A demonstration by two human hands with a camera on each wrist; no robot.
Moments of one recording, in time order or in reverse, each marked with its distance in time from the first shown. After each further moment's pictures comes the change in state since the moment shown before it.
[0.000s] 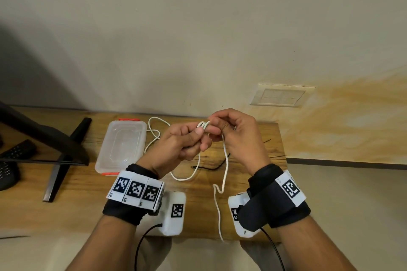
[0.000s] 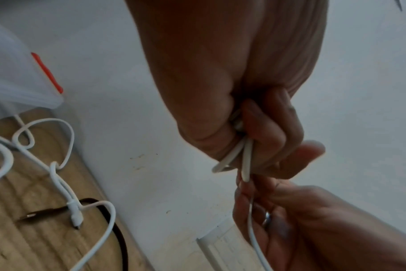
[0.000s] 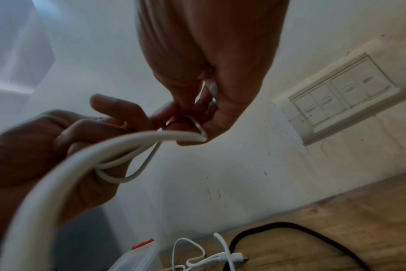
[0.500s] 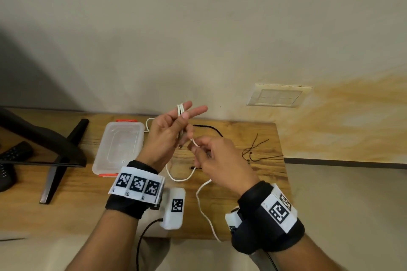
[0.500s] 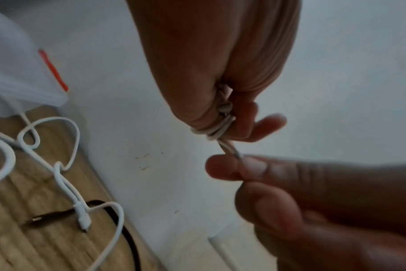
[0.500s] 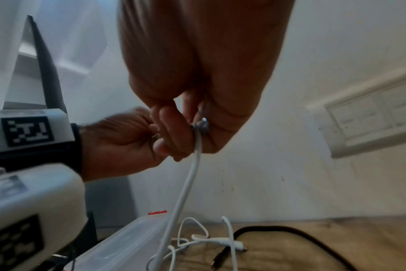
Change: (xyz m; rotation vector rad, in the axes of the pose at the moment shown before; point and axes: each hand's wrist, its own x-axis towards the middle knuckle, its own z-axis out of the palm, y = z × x) left_hand 0.010 -0.001 -0.006 0.020 0.285 0.182; right_hand -0.033 -0.001 0.017 -0.526 -0.338 0.004
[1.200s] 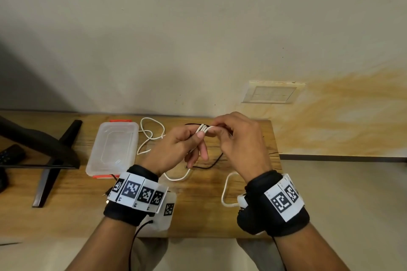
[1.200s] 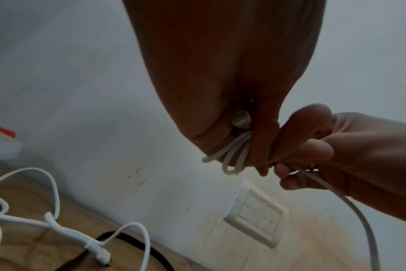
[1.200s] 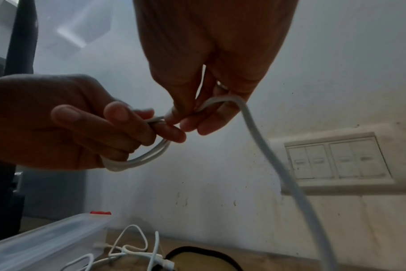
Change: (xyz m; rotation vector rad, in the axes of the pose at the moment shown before) left_hand -0.005 -0.011 0.009 0.440 -0.340 -0.079; right_hand 0.005 0.022 -0.031 -0.170 0.527 -0.188
